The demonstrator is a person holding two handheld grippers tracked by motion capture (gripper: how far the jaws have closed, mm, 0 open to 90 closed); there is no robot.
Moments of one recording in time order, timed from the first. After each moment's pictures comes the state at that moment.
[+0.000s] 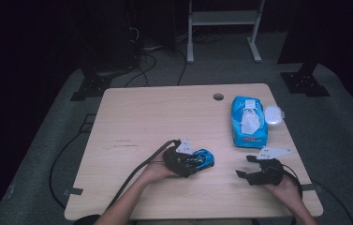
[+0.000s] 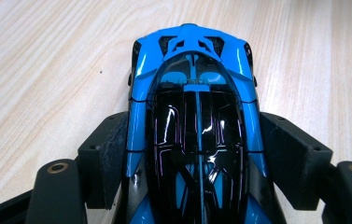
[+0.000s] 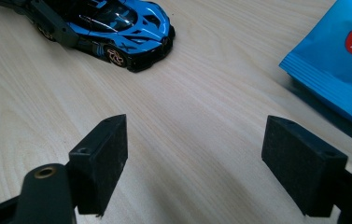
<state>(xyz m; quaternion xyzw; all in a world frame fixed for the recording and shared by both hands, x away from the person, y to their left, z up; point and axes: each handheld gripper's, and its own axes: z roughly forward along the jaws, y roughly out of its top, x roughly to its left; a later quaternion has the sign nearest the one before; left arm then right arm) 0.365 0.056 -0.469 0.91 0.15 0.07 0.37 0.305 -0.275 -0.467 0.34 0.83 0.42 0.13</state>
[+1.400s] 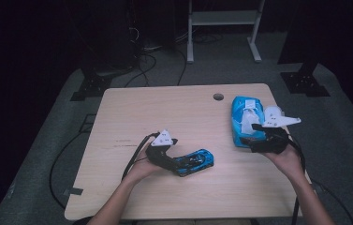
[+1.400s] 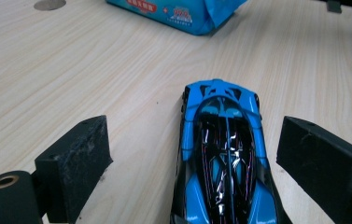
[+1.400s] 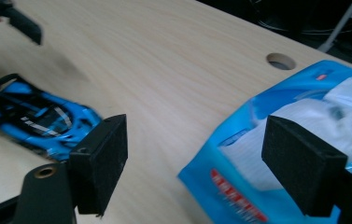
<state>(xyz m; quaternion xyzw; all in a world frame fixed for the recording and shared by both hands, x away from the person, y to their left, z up) 0.363 0.105 -0.441 0.86 0.19 0.10 0.47 0.366 -0.284 -0.395 0.35 0.80 0.44 0.21</state>
